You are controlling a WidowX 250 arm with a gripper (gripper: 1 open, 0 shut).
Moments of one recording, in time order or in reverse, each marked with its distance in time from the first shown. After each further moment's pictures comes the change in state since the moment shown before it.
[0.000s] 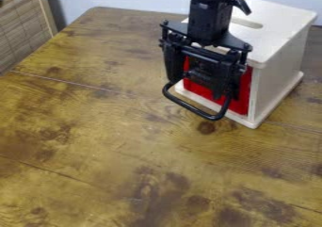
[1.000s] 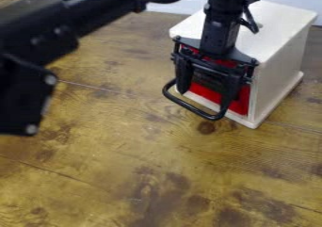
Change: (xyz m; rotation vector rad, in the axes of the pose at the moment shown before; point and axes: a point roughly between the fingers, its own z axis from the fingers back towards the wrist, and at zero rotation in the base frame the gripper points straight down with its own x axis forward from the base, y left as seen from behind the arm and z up) arm 0.020 -0.003 -0.020 0.016 0.069 0.041
